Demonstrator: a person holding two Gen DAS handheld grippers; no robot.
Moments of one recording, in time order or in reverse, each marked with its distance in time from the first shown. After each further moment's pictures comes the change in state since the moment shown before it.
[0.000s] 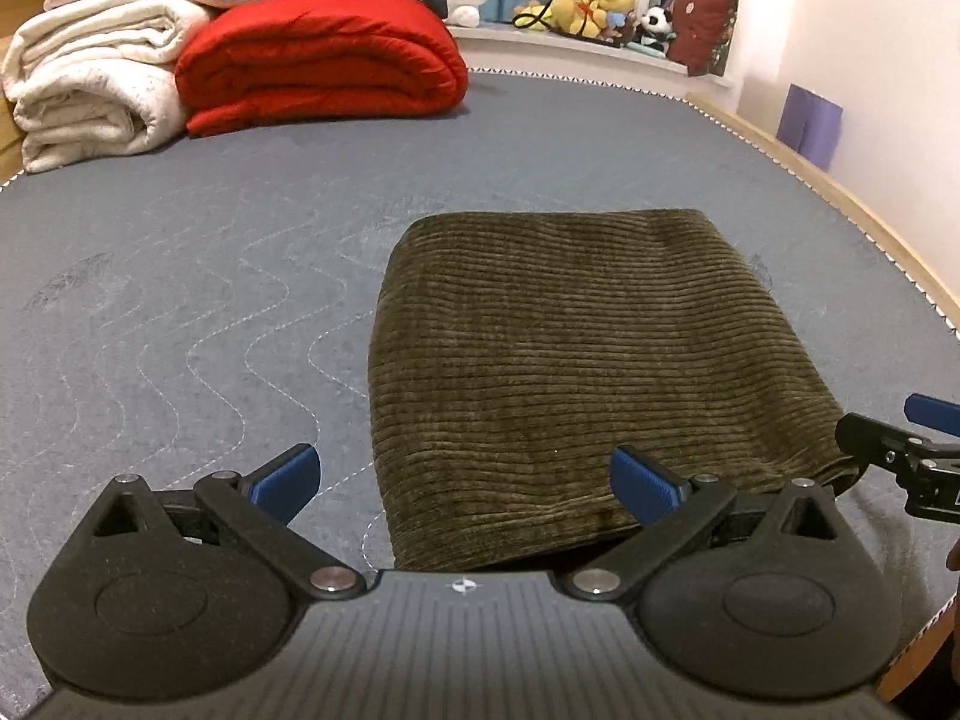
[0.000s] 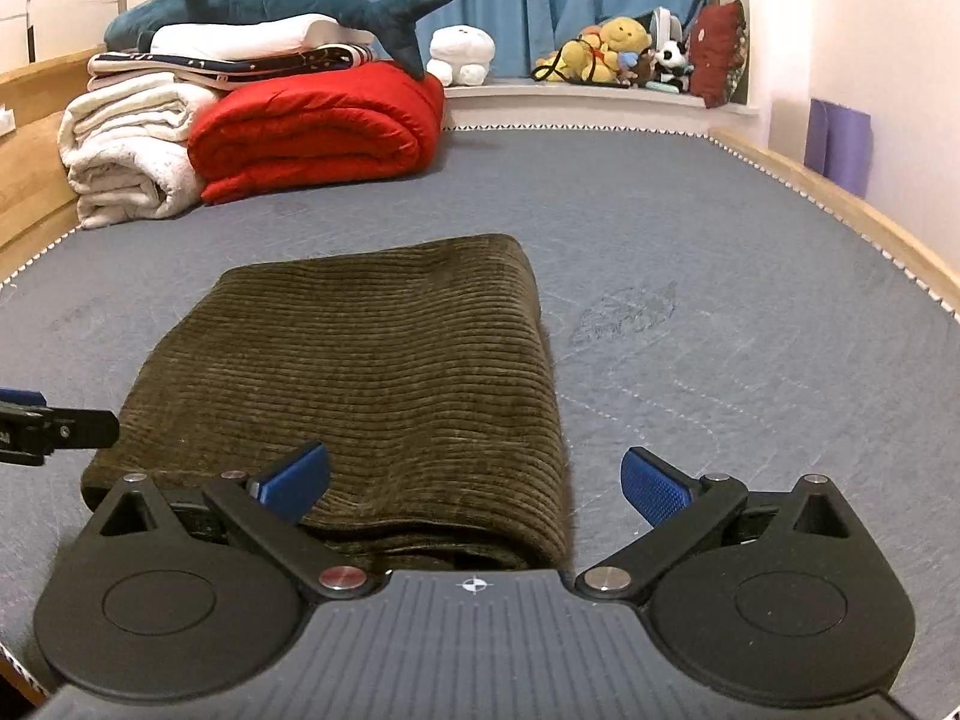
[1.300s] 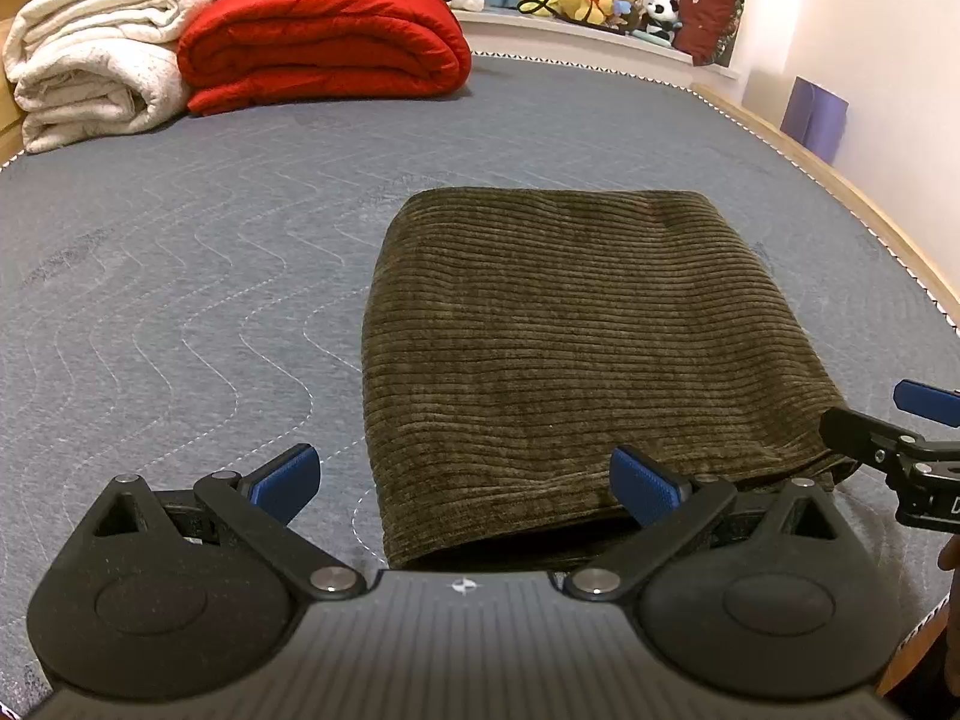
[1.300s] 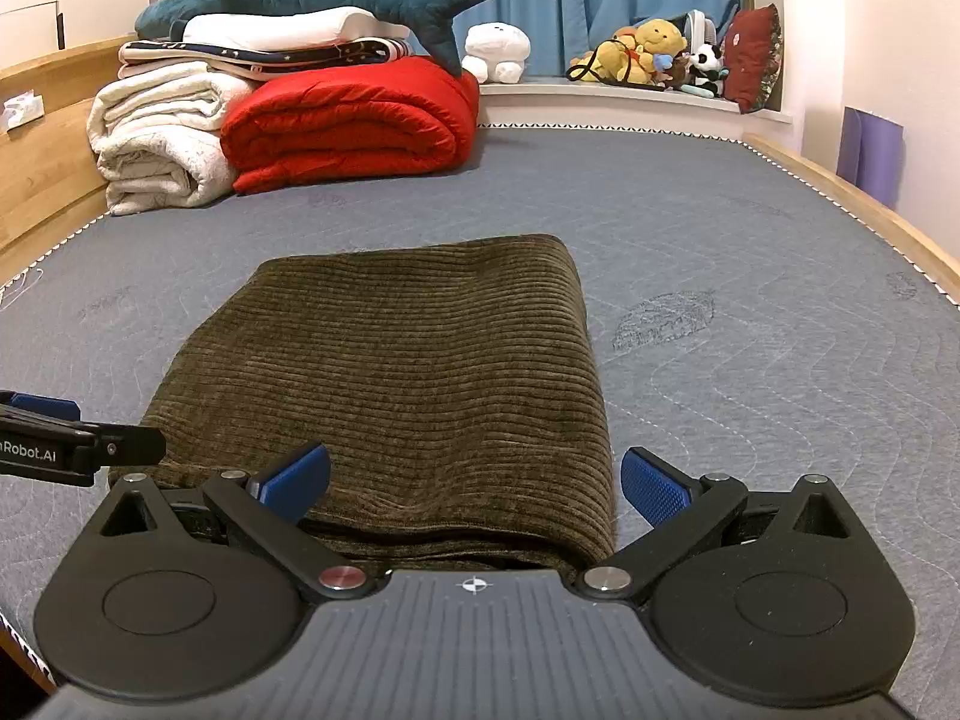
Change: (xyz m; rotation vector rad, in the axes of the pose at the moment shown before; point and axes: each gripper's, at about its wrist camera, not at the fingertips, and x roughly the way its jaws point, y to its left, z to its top) left arm 0.002 -0.002 -0.007 -0.020 0.031 -0.003; right arm -0.001 0.010 0.000 -0.048 0.005 0.046
